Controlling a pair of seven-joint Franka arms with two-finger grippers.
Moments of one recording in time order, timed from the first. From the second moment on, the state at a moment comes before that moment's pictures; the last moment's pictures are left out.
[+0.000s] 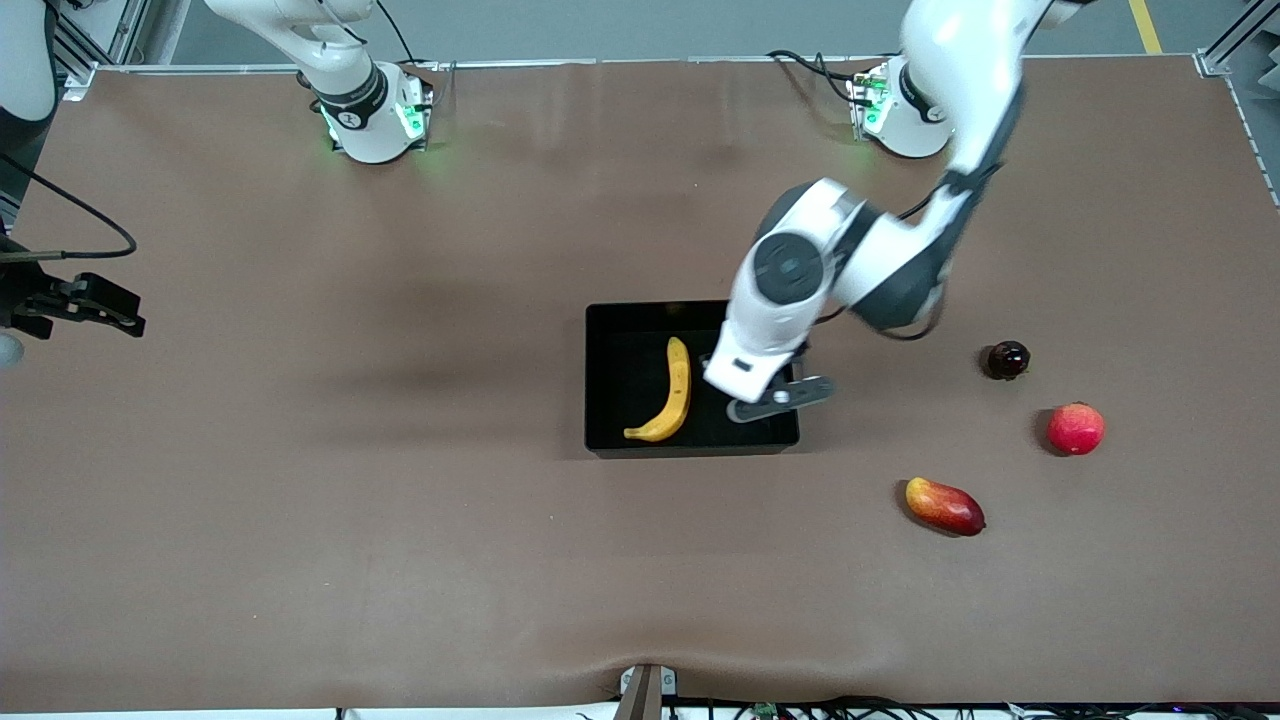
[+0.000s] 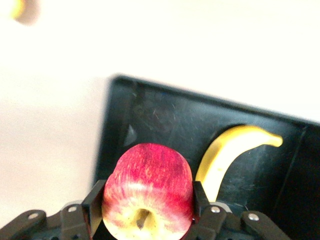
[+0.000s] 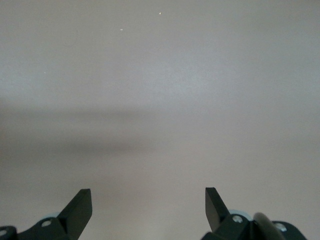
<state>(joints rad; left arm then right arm) -0.39 0.46 -0.20 -1.54 0.09 1.98 -0.86 -0.02 0.13 -0.04 -1.50 -0.06 1.62 -0.10</state>
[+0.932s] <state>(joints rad) 0.01 0.54 -0.19 -1.69 0.20 2.01 -0.43 0.11 0.27 -0.02 -1.50 0.00 1.64 0.03</state>
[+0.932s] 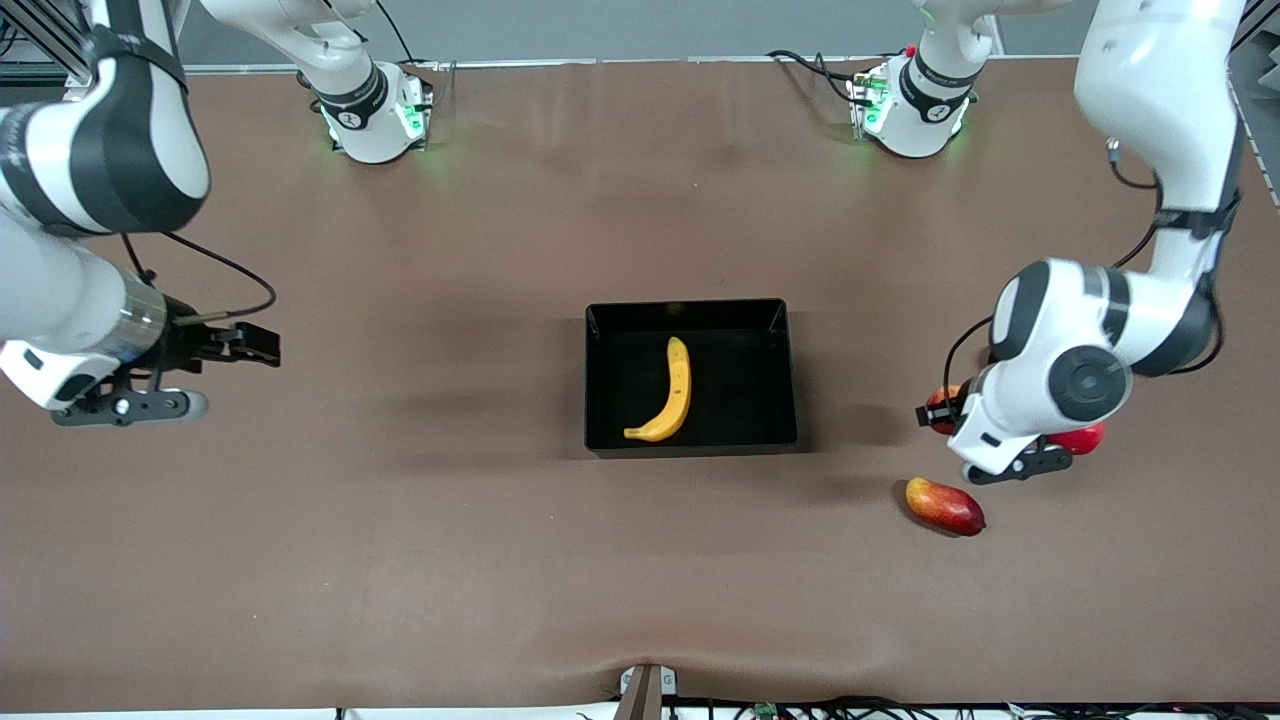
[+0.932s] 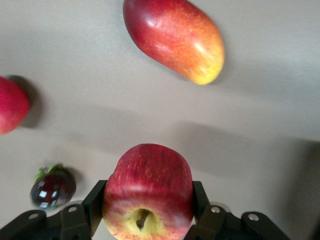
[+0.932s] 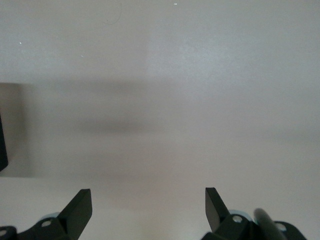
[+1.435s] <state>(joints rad) 0.06 0.64 -0.19 -1.71 0.24 2.08 -0.43 0.16 0.27 -0.02 -1.49 0.01 1.62 0.18</state>
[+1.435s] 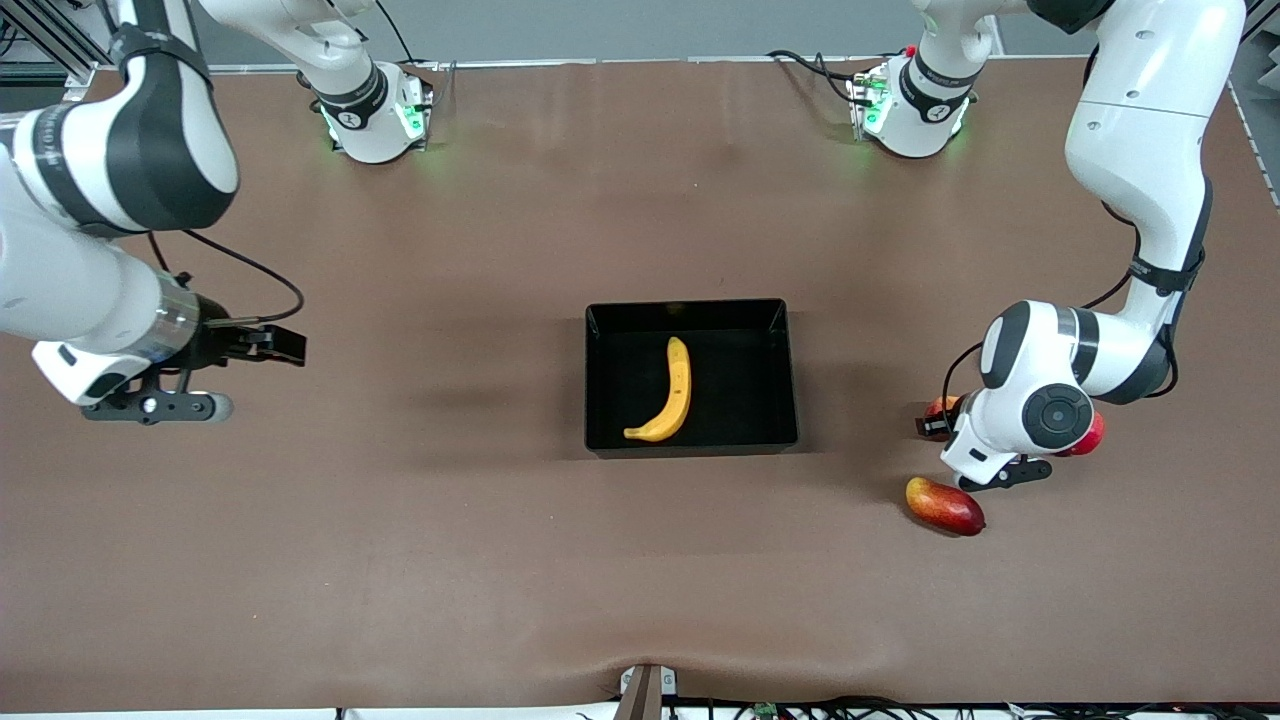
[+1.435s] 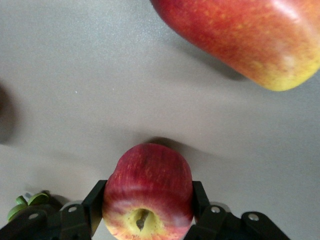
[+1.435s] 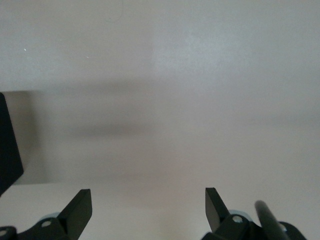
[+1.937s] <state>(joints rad) 0.06 0.54 -0.24 -1.68 0.24 2.02 -0.44 0.20 0.27 -0.02 -1.50 0.06 1.62 0.21</state>
